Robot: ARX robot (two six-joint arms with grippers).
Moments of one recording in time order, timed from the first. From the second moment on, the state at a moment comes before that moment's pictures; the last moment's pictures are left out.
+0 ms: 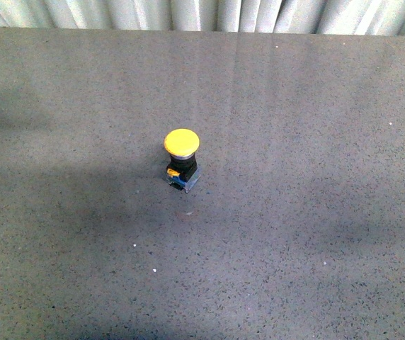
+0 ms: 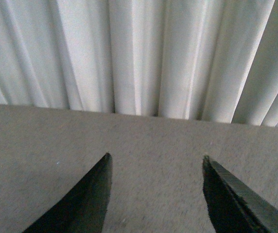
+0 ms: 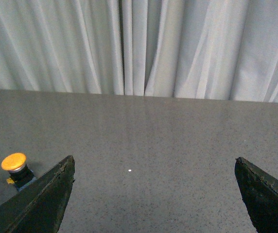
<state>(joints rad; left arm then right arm) -0.12 1.53 0.36 1.18 -0.13 -0.03 0.00 0.00 0.02 0.00 0.00 0.00</state>
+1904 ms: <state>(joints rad) 0.00 0.27 0.01 0.27 0.00 -0.01 0.45 1.89 1.03 0.23 -0.14 -0.12</state>
